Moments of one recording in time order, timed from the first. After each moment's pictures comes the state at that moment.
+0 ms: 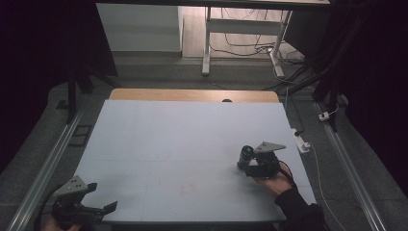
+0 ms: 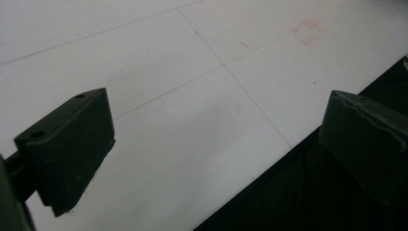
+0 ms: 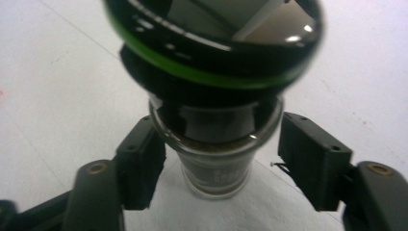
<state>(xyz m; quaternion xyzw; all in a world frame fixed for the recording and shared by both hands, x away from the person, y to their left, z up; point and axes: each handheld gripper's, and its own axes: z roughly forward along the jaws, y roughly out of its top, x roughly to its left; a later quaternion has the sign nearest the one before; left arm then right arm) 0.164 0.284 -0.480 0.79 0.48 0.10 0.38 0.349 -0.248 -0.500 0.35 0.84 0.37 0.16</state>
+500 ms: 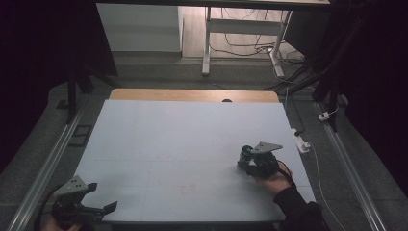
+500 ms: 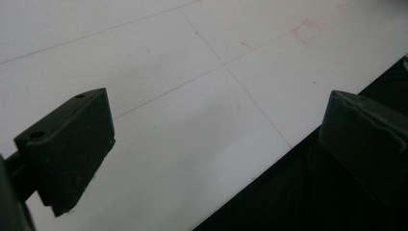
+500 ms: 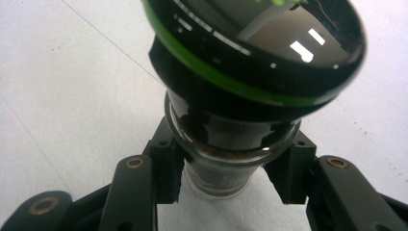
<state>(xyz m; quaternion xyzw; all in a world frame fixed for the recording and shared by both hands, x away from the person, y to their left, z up) 0.164 0.284 -0.480 0.79 0.48 0.10 0.38 0.348 -0.243 -0.498 0.32 0.86 0.36 0.17</state>
